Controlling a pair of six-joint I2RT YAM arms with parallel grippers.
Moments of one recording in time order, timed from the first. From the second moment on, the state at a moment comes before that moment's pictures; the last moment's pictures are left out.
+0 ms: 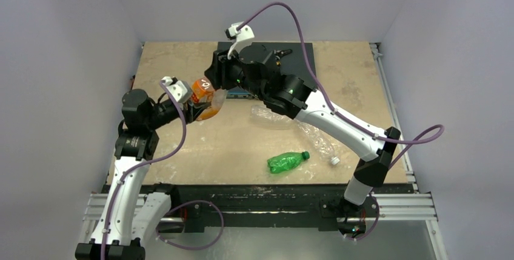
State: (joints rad) left arm -0.05 0.77 0.82 -0.20 0.82 0.26; right arm 1.03 1.70 1.92 -0.41 0.26 0.40
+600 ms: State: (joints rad) left arm -0.05 0.78 0.80 -0.16 0.81 0.22; right arm 1.03 1.70 1.92 -0.37 0.27 0.41
